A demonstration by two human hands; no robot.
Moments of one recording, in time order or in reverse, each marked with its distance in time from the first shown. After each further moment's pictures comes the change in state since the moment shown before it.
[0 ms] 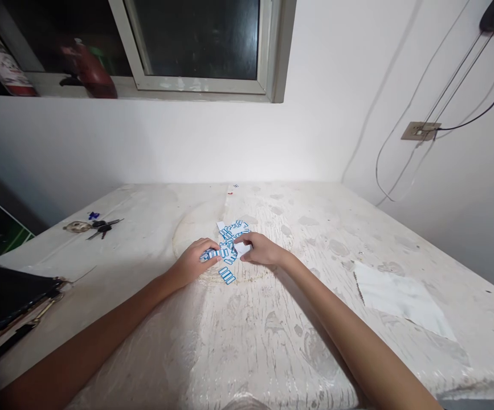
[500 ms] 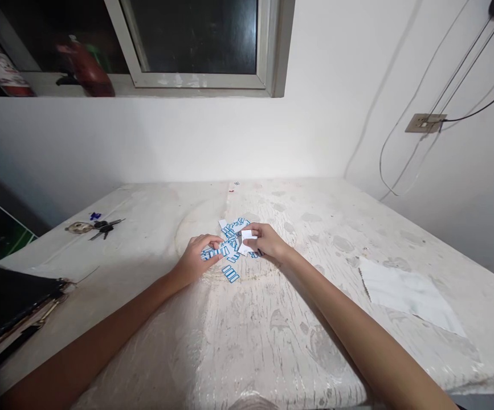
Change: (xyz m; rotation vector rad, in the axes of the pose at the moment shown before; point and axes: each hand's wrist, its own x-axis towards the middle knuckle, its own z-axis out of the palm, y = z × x) left_hand -0.001 0.011 -0.004 -0.033 0.075 -0.061; right_hand 0.012 0.013 0.010 0.665 0.144 0.043
